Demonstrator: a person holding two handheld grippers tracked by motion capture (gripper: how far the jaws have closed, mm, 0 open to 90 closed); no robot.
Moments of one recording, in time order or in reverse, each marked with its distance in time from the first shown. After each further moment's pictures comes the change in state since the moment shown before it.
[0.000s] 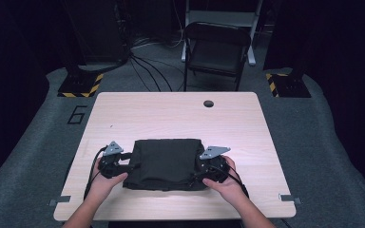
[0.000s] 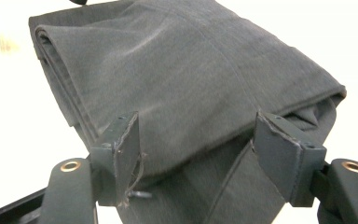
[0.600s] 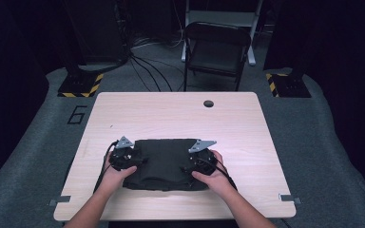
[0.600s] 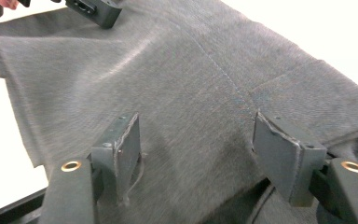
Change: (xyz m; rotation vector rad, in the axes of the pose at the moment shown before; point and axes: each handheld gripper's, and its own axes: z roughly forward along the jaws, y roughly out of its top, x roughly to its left) left arm 0.009 0.012 0.041 0.039 0.004 0.011; right arm -0.006 0.017 0.043 0.023 0.016 0.018
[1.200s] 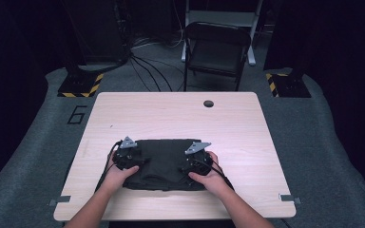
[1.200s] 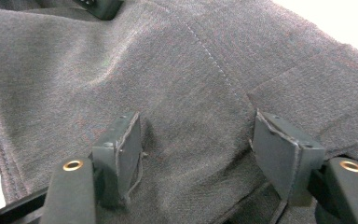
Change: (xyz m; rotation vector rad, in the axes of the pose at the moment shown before) left arm 0.004 -0.003 0.025 0.041 0.024 0.058; right arm -0.005 -0.008 0.030 0.026 -0.015 -0.026
